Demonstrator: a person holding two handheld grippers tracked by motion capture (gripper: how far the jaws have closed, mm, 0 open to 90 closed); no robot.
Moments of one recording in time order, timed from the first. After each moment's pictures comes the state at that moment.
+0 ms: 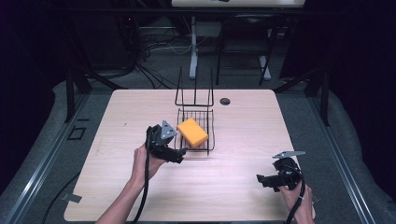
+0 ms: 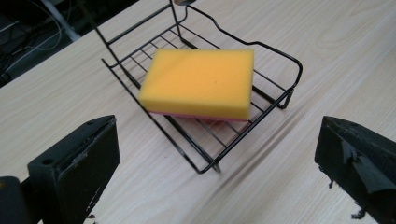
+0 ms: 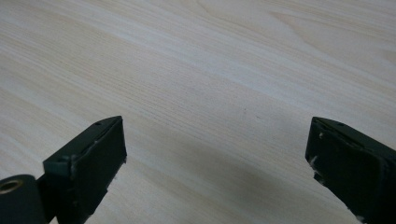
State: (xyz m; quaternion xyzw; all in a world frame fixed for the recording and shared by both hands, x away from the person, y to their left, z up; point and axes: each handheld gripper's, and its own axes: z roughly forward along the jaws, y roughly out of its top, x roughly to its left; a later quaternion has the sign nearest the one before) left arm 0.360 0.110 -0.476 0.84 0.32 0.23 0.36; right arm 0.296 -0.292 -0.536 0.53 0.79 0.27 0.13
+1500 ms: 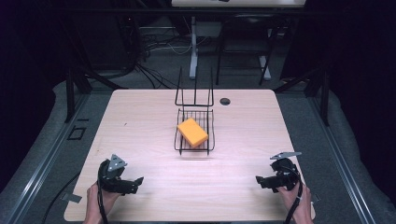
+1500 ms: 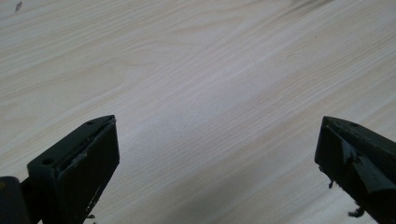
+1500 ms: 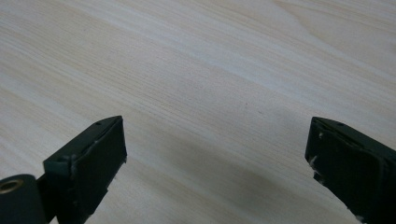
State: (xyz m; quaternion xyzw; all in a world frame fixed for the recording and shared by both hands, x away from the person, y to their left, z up) left arm 0.292 0.248 -0.547 0.82 0.44 0.19 0.32; right arm 0.297 -0.290 -0.540 0.52 0.81 0.24 0.14
